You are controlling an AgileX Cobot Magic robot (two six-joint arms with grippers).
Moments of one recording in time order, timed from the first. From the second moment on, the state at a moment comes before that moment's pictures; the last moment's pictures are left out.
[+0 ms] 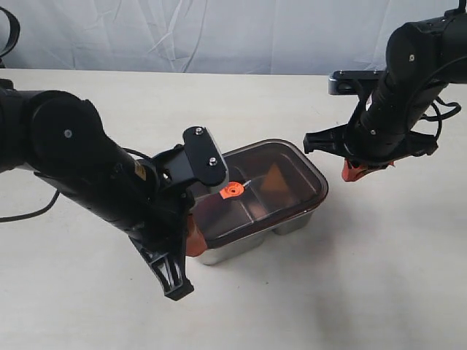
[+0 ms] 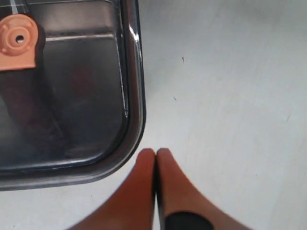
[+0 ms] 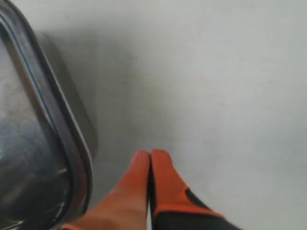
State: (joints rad) left arm -0.75 1.53 -0.86 -0.44 0.61 0.77; right arm 0.48 1.76 -1.13 0.00 0.81 0.28
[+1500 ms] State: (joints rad) left arm -0.75 1.50 -0.86 -0.41 0.54 0.76; right arm 0.48 1.75 -1.13 0.24 0.82 0.13
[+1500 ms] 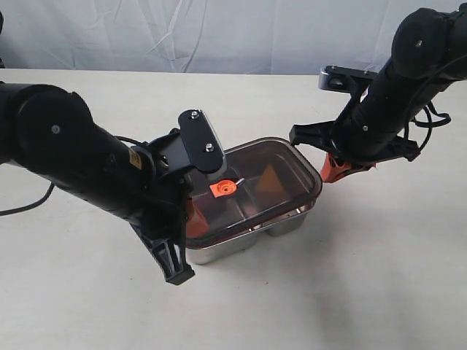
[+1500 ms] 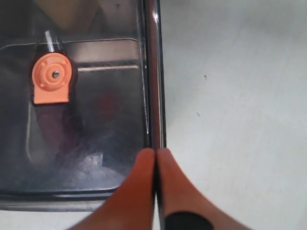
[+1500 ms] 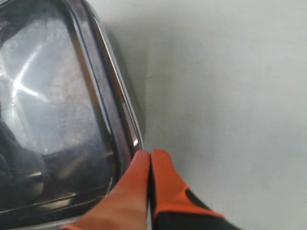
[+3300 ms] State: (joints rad) left arm -0.54 1.55 -0.86 -0.59 0.39 0.89; right arm 0.55 1.86 -1.15 0.31 0.80 0.11
